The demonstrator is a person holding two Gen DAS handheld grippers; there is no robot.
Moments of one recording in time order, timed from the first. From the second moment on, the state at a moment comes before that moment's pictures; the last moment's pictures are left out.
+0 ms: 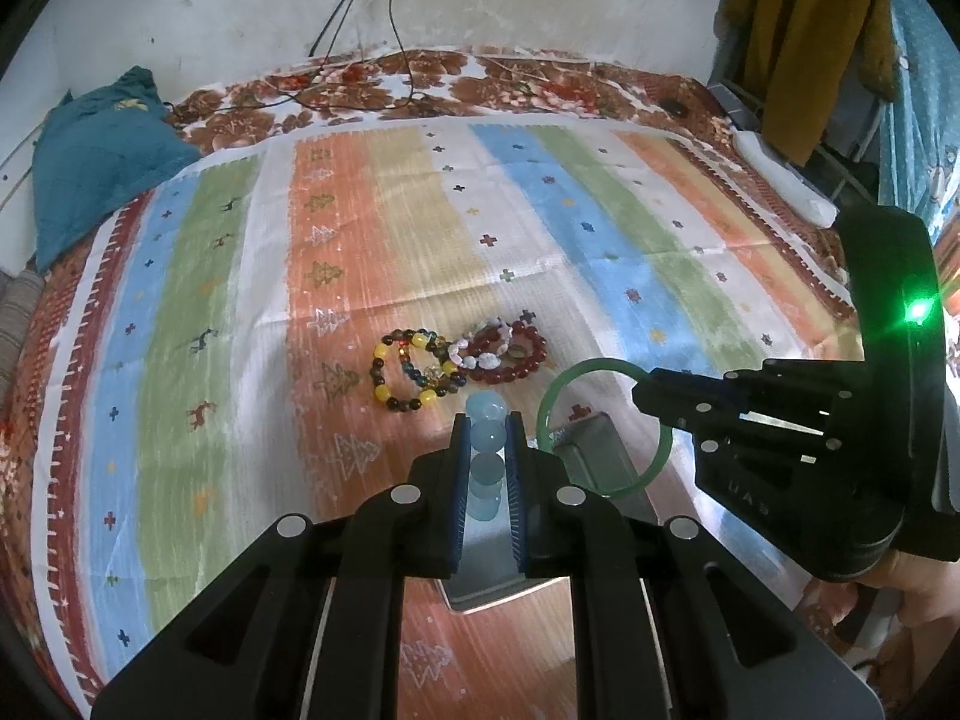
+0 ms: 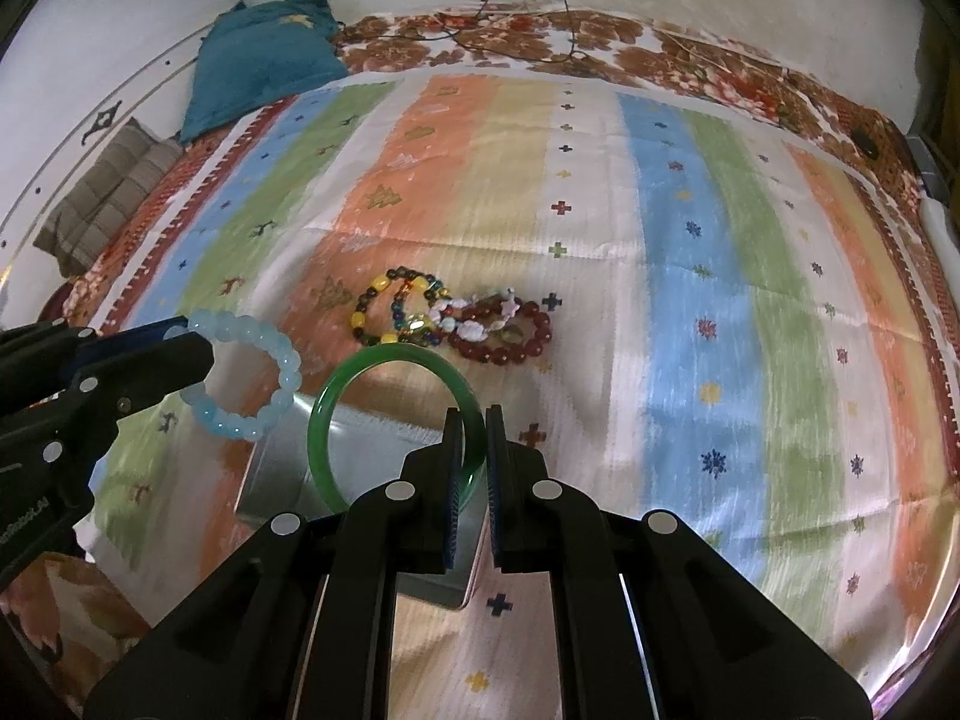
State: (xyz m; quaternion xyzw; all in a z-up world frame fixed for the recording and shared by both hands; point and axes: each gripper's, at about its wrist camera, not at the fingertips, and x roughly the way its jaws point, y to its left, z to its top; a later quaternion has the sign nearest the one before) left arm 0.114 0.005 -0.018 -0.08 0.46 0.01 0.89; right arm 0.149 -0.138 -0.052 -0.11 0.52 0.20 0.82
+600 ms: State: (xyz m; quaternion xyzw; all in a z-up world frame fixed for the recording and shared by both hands) left arm 0.102 0.017 -0.027 -0.08 0.47 0.05 0.88; right arm 0.137 -0.141 -0.061 -0.12 0.53 0.20 0.81
